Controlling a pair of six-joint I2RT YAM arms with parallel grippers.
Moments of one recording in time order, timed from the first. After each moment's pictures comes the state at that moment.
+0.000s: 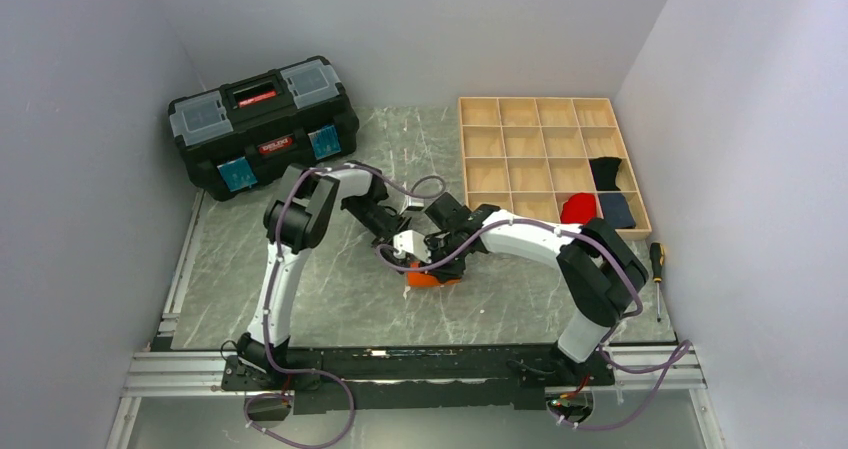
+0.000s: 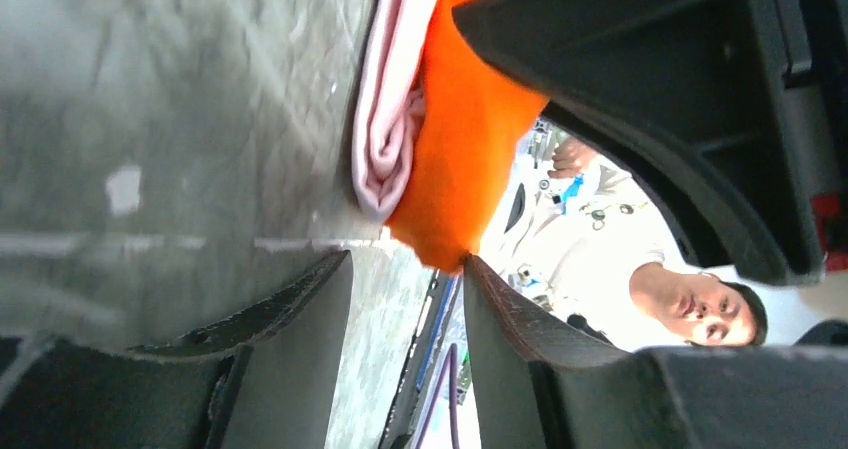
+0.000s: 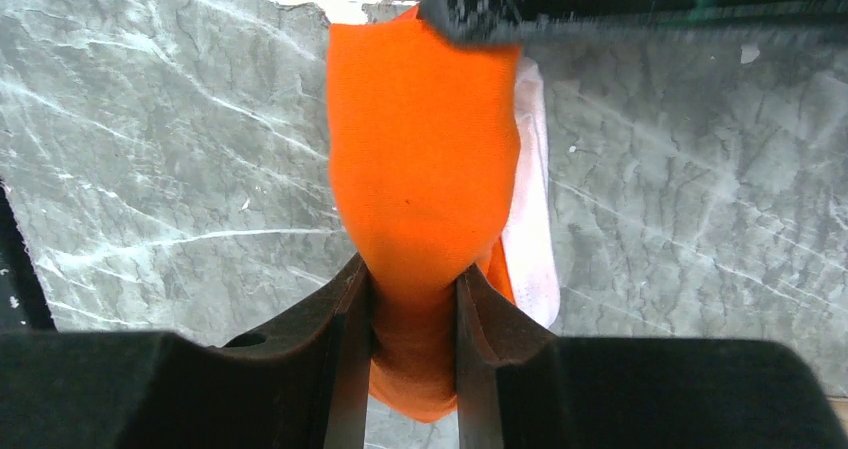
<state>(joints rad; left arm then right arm) -0.44 2.40 1.62 -1.25 1.13 0.53 0.80 1.70 1.00 -0.57 -0.35 -0.77</state>
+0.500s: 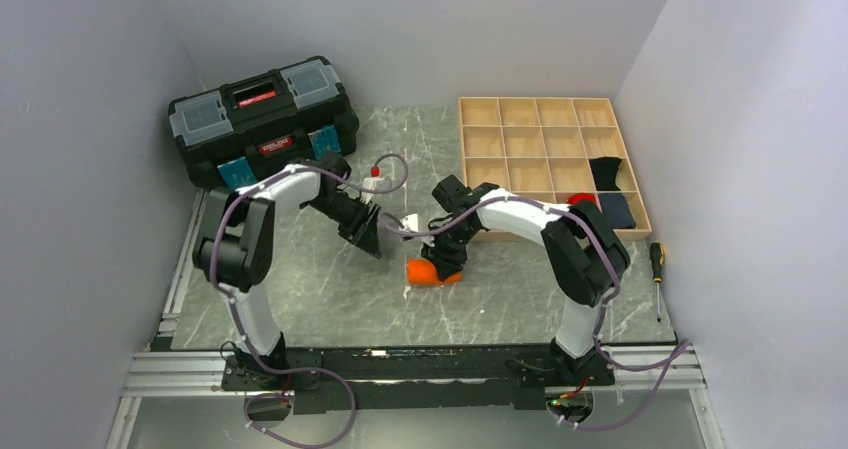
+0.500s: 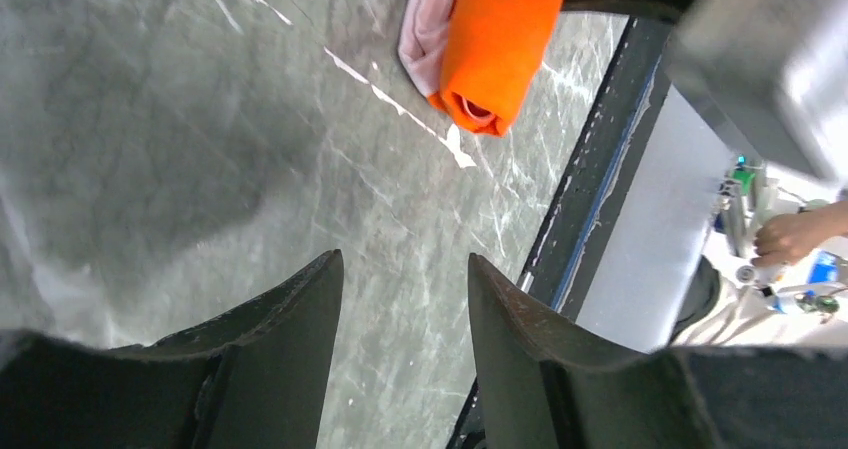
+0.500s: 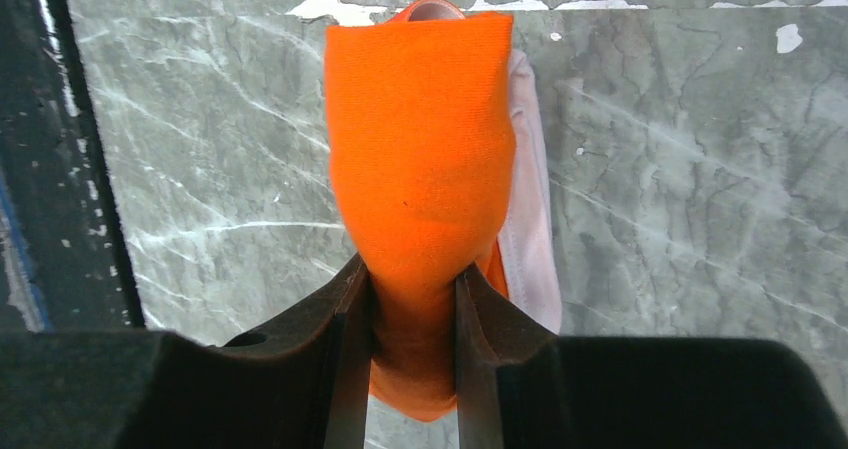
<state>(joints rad) -0.30 1.90 1.27 -0.91 0.91 0.45 0.68 1.80 1.14 -0.72 -0.55 -0.78</state>
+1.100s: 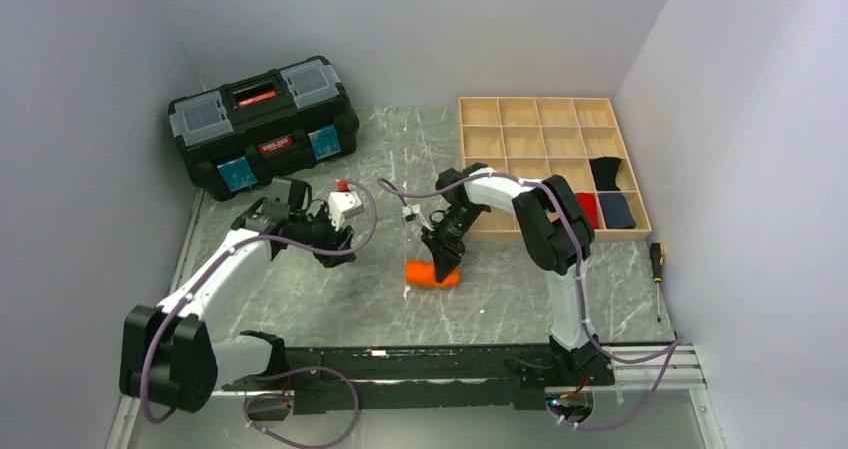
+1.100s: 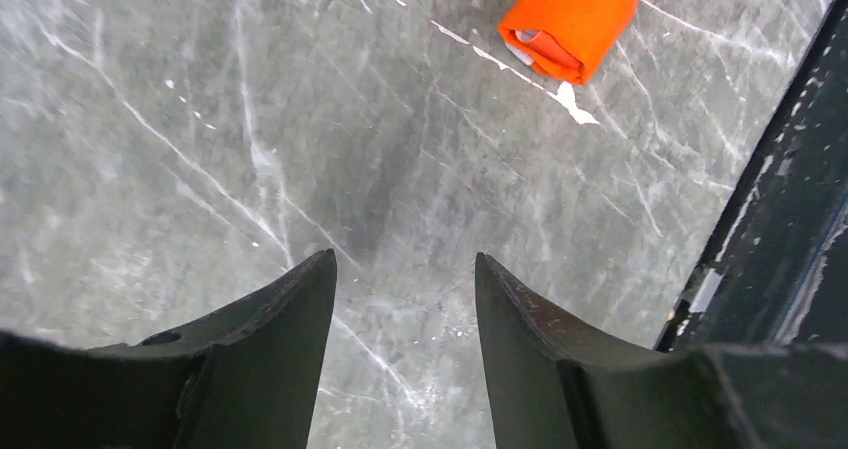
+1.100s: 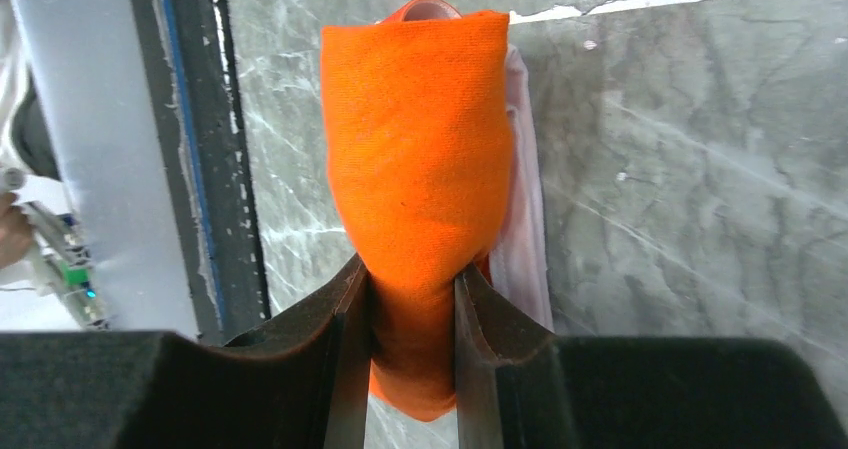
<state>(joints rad) -0.24 1.23 0.81 -0.57 0.67 0.54 0.57 2.10 1.42 -1.05 -0.82 -0.84</state>
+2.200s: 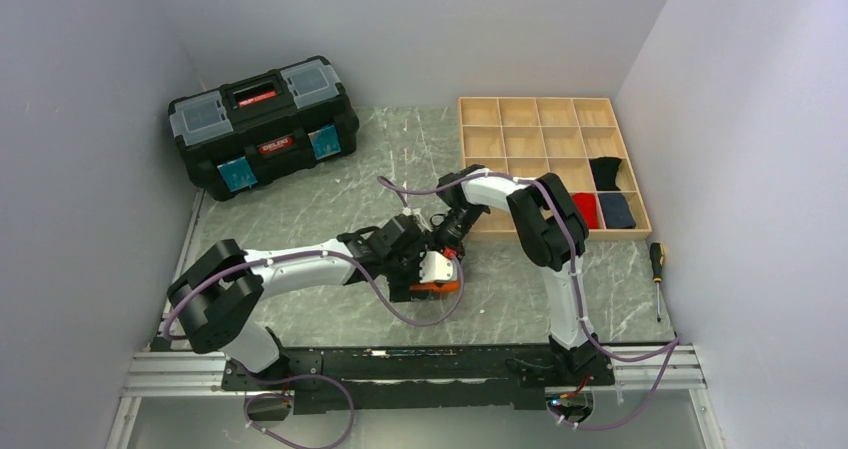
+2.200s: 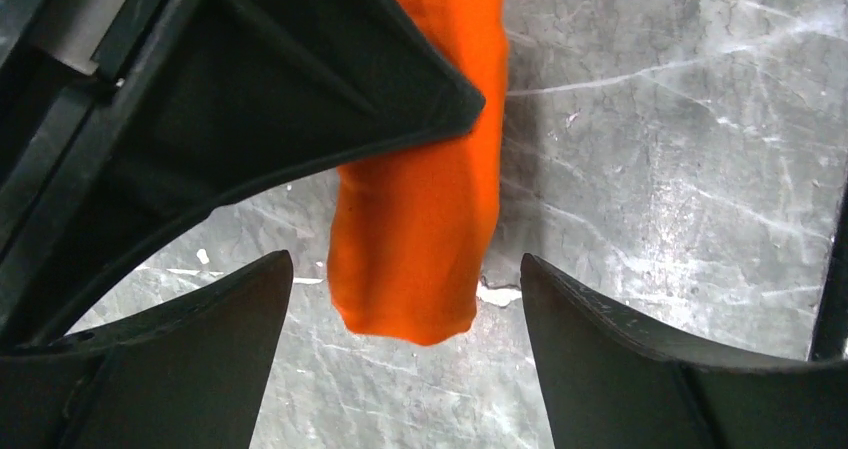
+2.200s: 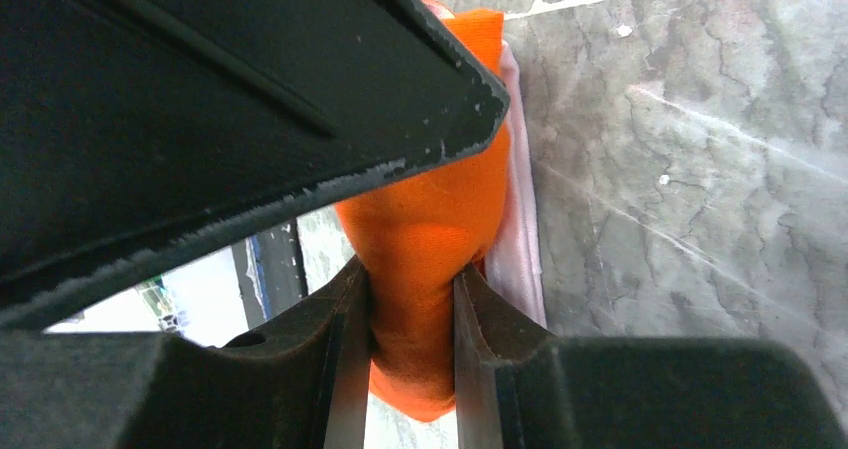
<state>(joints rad) -0.93 1.52 0.85 -0.24 0.23 0.65 0.57 2.16 1.44 -1.13 -0.89 -0.81</state>
